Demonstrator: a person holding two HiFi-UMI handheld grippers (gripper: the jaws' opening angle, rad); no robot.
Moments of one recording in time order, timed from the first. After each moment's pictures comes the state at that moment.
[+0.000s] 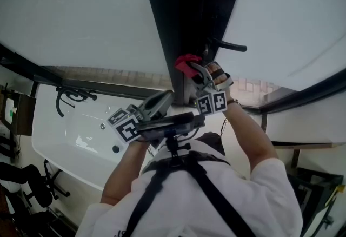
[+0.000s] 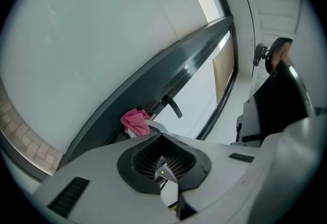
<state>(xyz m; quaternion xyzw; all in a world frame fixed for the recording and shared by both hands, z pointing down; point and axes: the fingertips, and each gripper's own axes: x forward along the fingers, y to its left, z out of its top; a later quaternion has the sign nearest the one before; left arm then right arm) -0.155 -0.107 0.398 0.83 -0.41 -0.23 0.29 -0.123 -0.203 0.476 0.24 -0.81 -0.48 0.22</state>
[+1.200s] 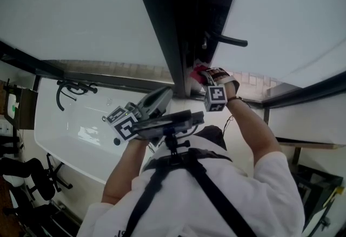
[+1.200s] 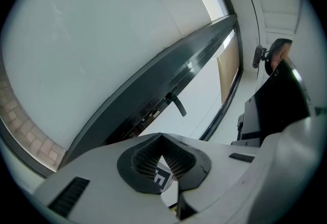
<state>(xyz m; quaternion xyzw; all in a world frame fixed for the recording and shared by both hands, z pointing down) -0.161 -0.107 0.402 0.82 -0.43 -0.23 0.30 -0.067 -0.210 0.646 0.08 -0.78 -0.38 0.50</state>
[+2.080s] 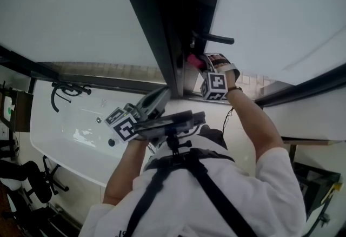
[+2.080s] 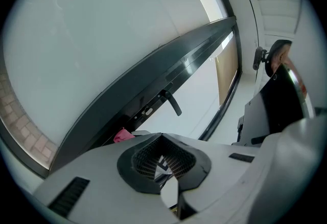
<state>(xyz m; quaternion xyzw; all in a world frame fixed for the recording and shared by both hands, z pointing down) -0.159 -0.107 0.397 0.81 -0.42 -0.25 0.31 -0.085 -0.251 0.546 0.17 -0.79 -0.38 0.45</state>
